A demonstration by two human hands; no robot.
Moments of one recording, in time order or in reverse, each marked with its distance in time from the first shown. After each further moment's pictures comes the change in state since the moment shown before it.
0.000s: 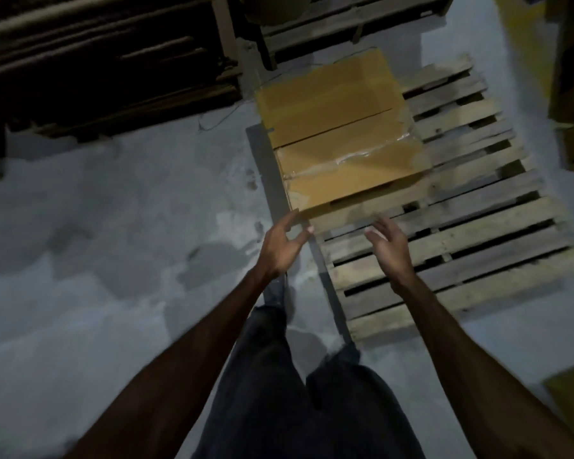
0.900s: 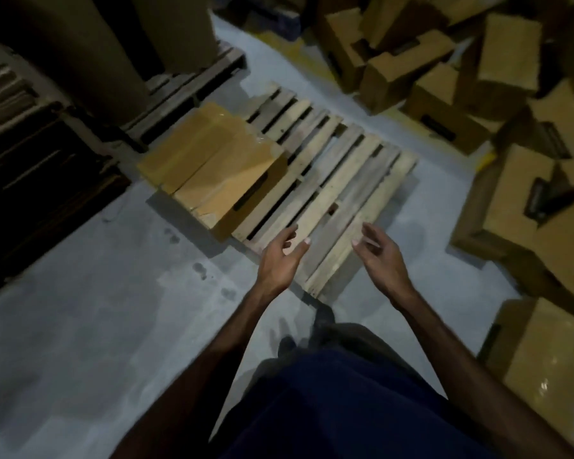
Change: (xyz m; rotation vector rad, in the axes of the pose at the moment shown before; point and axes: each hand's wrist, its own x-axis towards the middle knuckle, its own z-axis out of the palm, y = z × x) left_hand -0.278 0.057 0.100 0.088 -0.408 0.374; right_hand -0.369 0.108 -0.131 0.124 0.463 -0.132
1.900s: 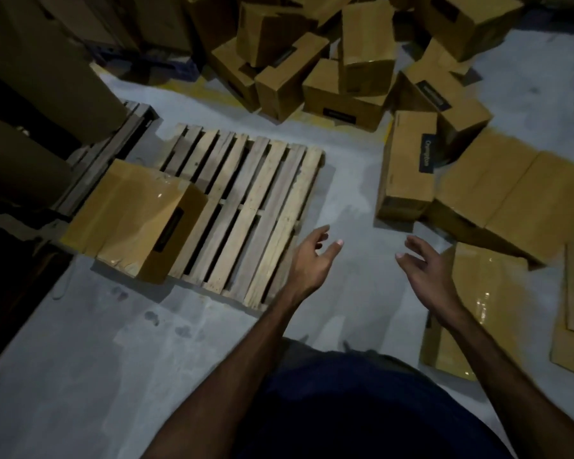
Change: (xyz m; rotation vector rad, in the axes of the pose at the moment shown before) left_hand -0.063 0.140 0.395 0.161 -0.228 0.116; right_hand -0.085 0.198 -0.382 0.122 0.310 0.118
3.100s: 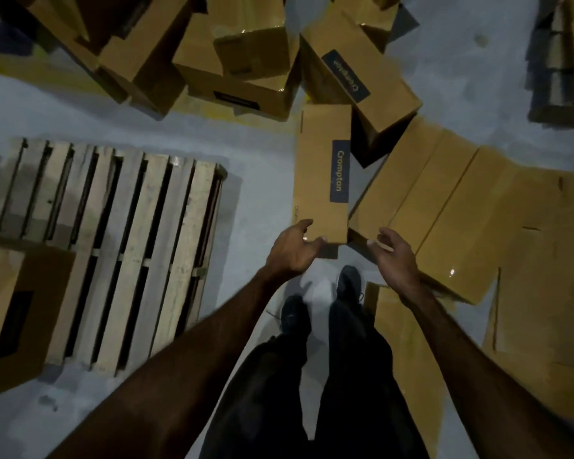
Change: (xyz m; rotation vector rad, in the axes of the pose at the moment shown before) left_hand 0.472 0.115 0.349 0.434 -0.414 -0.120; right_hand 0.506 0.090 -0.217 -0.090 0.092 0.374
